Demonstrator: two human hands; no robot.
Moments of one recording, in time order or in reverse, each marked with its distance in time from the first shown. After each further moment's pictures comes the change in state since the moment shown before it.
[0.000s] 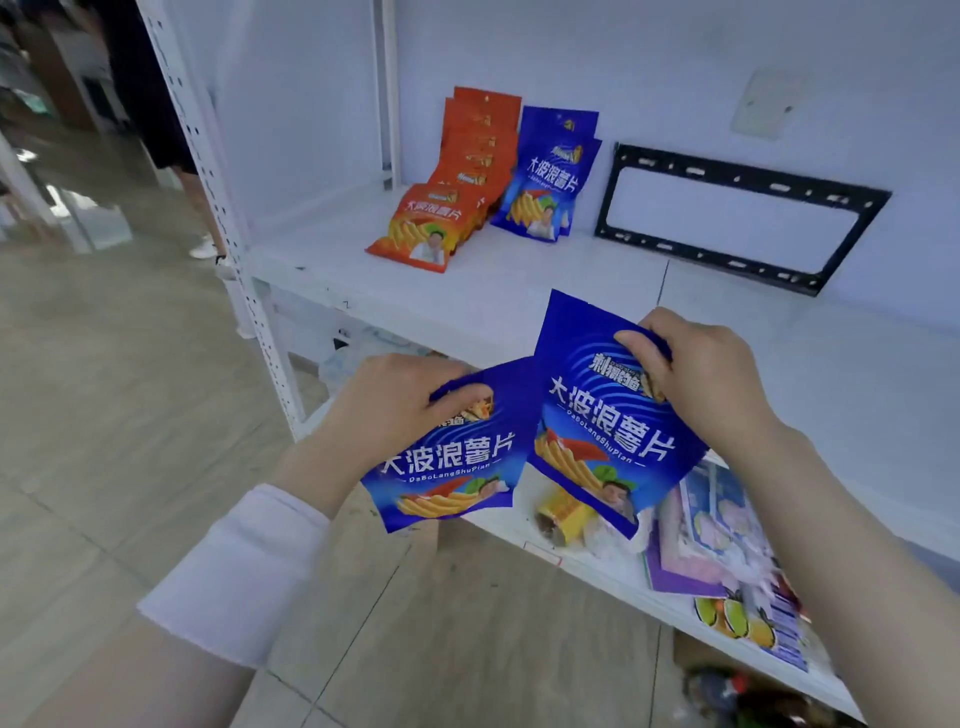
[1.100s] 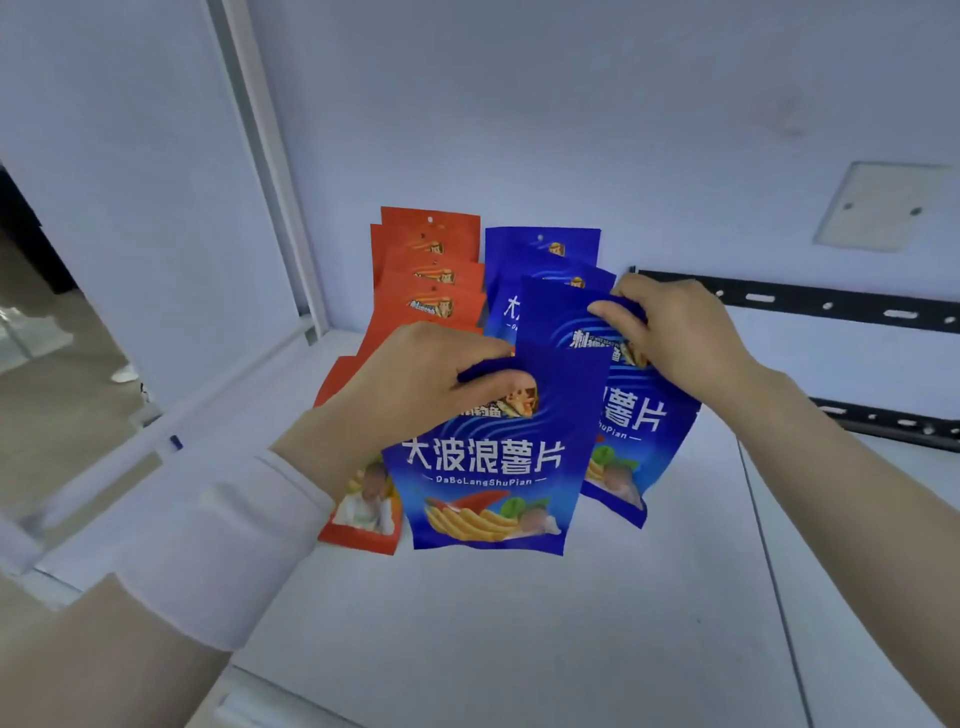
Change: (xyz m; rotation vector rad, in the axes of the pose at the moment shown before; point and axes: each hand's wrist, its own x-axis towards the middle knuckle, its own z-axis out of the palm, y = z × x) left_hand 0.410 -0.179 0.036 -0.159 0.044 0.383; right_hand 0.380 0.156 0.164 0.028 0.004 0.032
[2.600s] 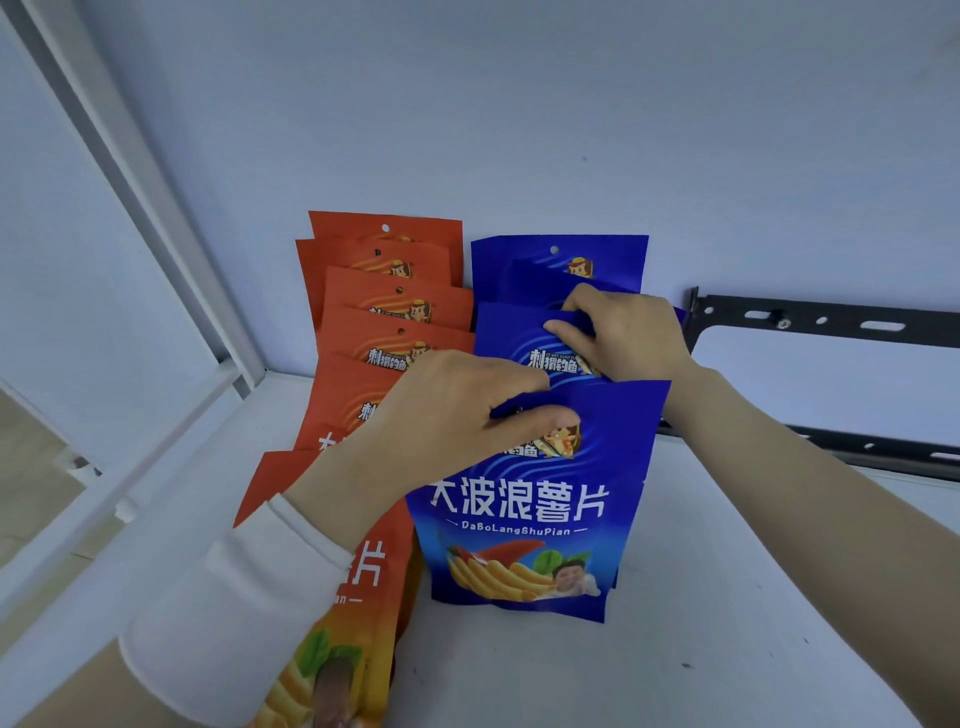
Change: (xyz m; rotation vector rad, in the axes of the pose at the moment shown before) left_hand 0.097 -0.139 0.077 -0.110 0.025 0.179; right_hand 0.128 0.099 0.170 -0.125 0.130 -0.168
